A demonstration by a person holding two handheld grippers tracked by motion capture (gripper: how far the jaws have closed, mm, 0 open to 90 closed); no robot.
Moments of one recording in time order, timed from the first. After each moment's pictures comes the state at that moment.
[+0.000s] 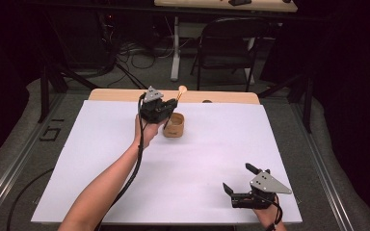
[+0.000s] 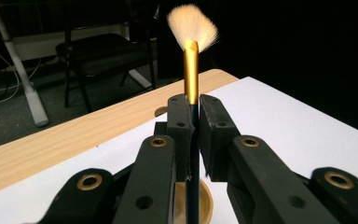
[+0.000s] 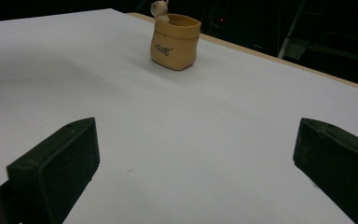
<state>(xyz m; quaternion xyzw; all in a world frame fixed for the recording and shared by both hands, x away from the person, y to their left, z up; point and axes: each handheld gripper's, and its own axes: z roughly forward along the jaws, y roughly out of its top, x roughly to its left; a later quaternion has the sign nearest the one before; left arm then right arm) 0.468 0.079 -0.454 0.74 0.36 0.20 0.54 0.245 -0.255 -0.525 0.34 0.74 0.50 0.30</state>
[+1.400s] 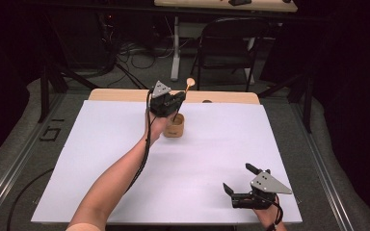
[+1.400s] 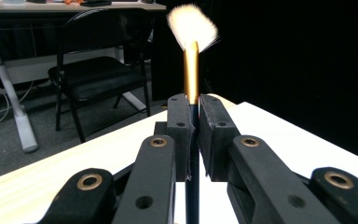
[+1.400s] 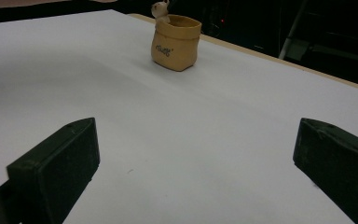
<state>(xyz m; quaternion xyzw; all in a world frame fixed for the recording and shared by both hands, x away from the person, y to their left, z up) 0.492 0.055 -0.458 0.71 0.34 0.21 0.58 0.244 -0.255 -0.525 0.34 0.73 0.51 0.29</state>
